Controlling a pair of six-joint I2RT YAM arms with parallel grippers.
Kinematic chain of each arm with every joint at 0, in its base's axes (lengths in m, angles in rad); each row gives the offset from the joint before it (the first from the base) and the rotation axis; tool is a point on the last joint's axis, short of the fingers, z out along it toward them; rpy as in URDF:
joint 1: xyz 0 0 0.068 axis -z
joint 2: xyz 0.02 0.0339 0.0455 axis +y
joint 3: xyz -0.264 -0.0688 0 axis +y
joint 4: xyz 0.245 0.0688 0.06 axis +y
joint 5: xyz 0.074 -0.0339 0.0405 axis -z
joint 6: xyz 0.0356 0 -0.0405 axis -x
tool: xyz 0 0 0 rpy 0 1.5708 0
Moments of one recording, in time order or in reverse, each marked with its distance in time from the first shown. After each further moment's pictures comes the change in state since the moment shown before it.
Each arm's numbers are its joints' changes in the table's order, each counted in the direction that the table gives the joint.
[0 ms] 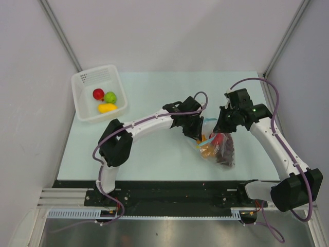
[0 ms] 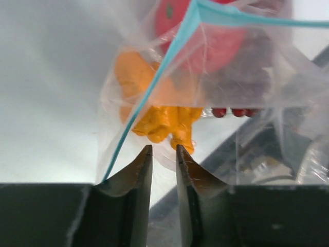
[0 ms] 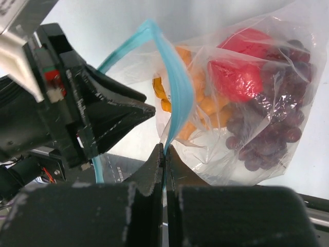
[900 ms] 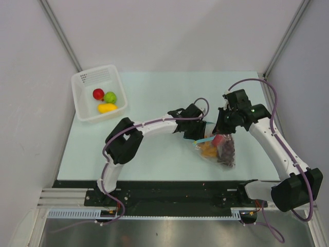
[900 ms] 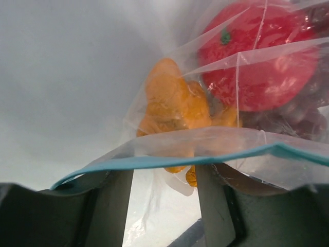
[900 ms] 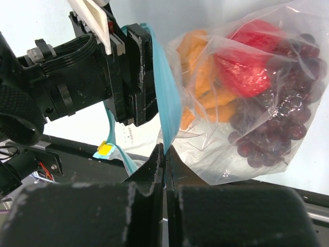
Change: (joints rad) left arm 0.007 0.106 0.067 -0.153 -0.084 0.029; right arm -0.019 0.000 0.000 0.020 0.003 0.000
